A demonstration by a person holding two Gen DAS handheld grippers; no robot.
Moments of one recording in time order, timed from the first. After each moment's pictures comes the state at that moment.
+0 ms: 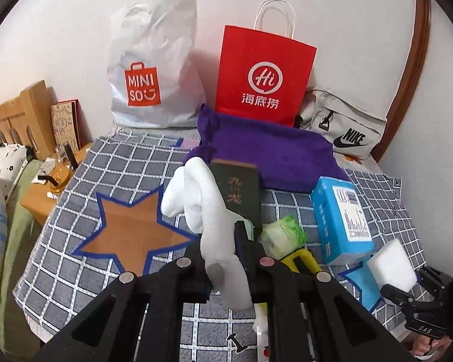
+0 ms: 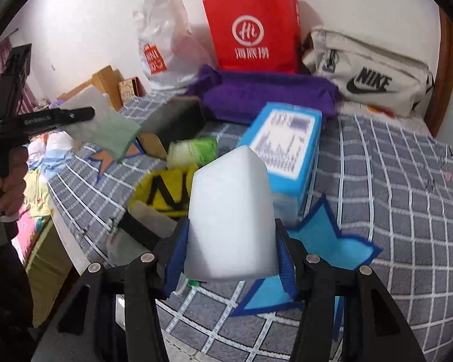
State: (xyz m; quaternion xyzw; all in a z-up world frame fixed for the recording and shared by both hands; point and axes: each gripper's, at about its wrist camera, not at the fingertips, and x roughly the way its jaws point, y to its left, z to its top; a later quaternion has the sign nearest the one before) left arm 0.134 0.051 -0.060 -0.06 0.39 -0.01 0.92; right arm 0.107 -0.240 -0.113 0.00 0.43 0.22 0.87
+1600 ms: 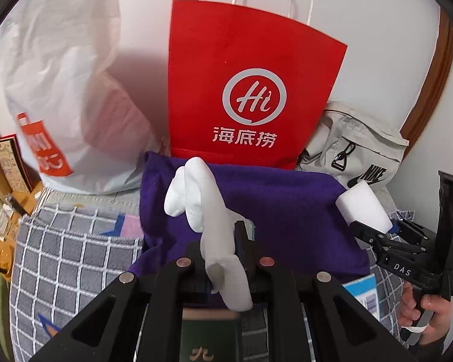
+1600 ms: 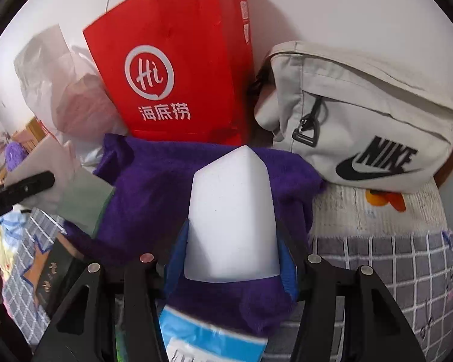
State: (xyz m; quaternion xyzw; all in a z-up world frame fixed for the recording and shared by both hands) left arm 0.365 0.017 -0.071 -0.05 0.42 -0.07 0.90; right arm 0.395 -0.243 -0.121 0.01 0.44 0.13 0.89
